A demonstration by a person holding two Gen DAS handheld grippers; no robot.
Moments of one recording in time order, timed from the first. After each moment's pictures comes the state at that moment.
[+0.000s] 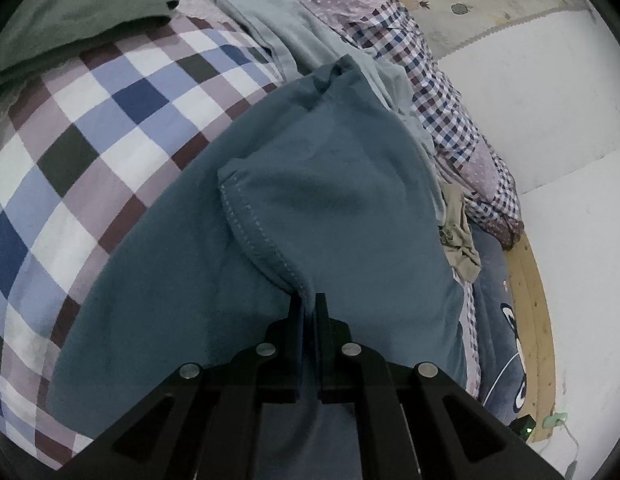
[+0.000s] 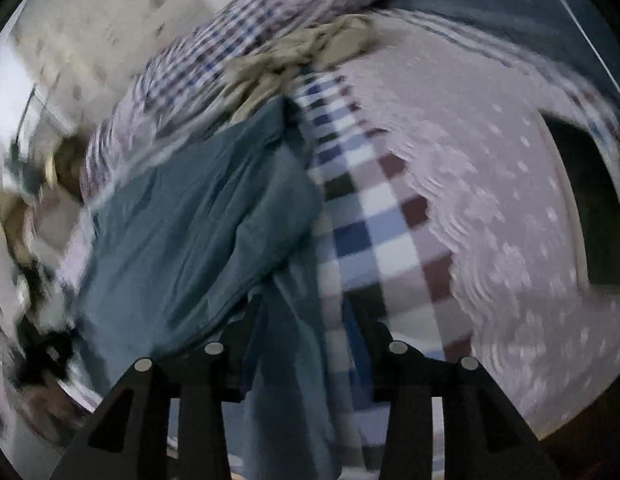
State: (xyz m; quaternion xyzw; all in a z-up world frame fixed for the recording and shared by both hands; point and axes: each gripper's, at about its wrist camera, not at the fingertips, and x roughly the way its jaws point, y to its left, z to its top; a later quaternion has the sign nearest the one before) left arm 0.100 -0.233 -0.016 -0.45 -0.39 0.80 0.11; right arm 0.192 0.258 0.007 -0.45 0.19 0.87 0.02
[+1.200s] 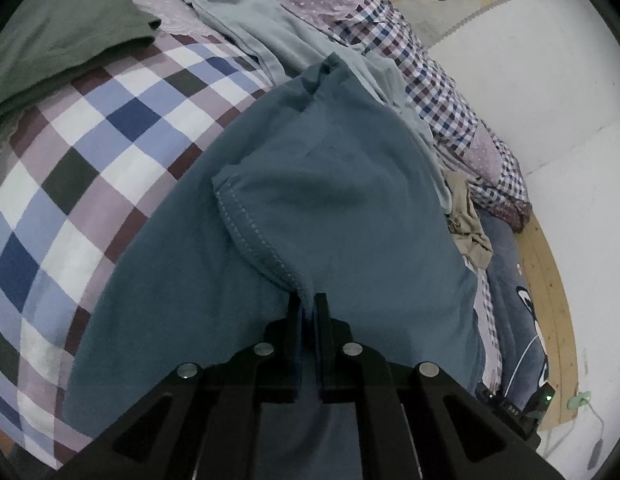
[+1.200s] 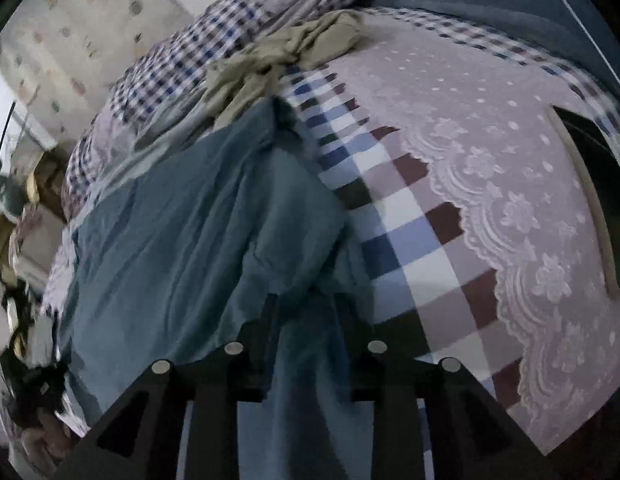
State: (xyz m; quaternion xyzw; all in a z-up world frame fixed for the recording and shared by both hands) left arm 0.104 -0.228 -0.009 -0.45 -0.34 0.82 0.11; right arm 0.176 0.252 -0.002 -0.43 0.25 0.86 0.07
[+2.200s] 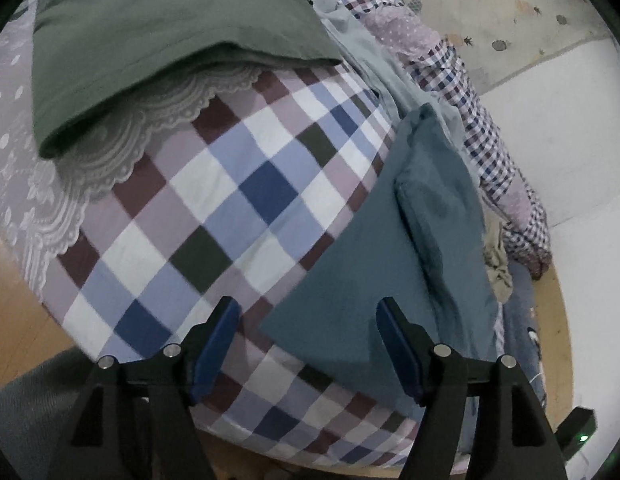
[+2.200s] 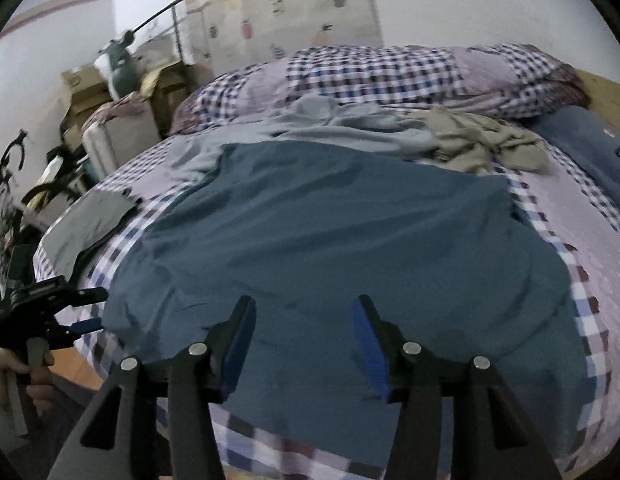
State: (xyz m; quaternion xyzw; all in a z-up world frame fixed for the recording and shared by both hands) left arm 0.182 -0.302 -0.040 -0.44 -0.40 0.80 0.01; right arm 0.204 0.009 0.039 -0.34 0.02 0.93 -0.11
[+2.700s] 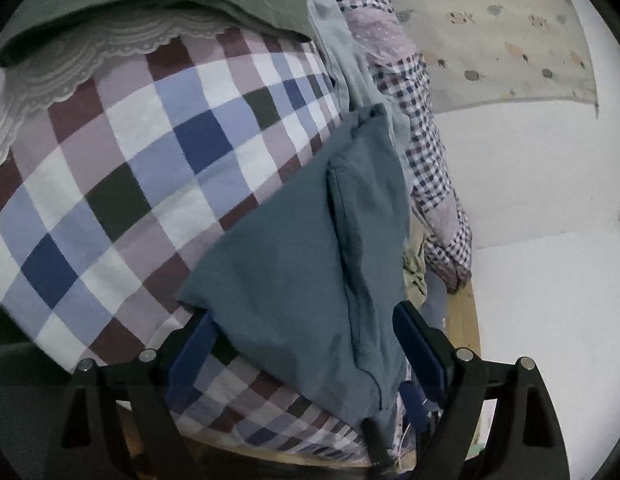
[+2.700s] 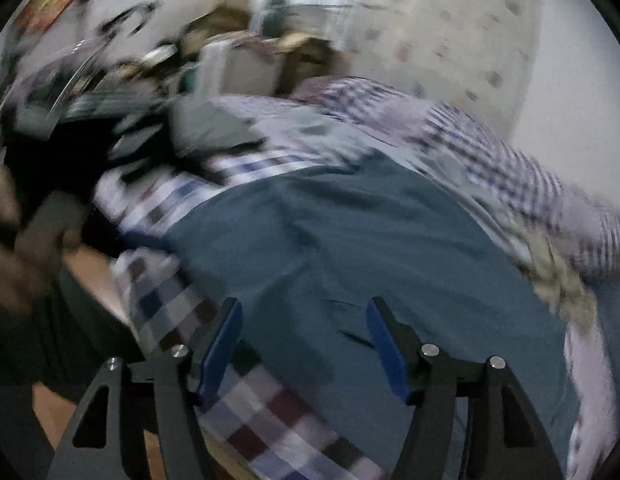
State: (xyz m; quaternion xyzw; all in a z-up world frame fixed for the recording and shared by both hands) left arm 0.186 -0.301 -0.047 -0.40 -0.54 0.73 0.13; right arm 0.248 -0.137 0.001 -0.26 -0.26 0.90 -0.24
